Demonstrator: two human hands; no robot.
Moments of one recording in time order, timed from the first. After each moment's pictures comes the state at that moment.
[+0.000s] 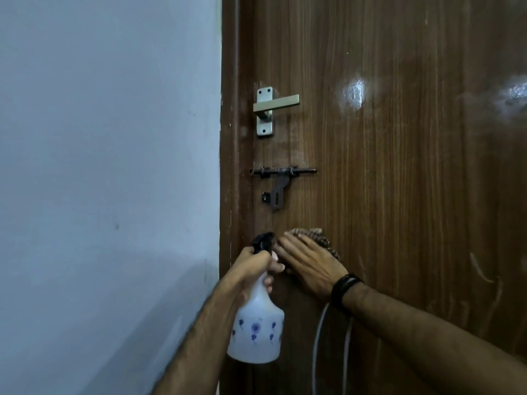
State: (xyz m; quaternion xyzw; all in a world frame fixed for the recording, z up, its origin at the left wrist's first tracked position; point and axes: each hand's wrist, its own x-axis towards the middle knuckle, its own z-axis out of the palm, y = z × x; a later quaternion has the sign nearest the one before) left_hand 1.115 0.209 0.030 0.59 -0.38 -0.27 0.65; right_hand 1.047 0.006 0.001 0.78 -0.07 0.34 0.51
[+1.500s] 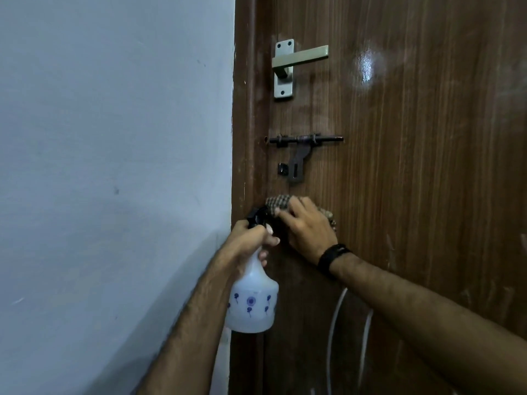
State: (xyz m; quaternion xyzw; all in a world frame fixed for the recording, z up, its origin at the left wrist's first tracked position) left_hand 1.178 0.199 0.017 0.59 -0.36 -0.23 0.68; right_hand 1.103 0.034 0.016 0.78 0.01 0.56 0.29
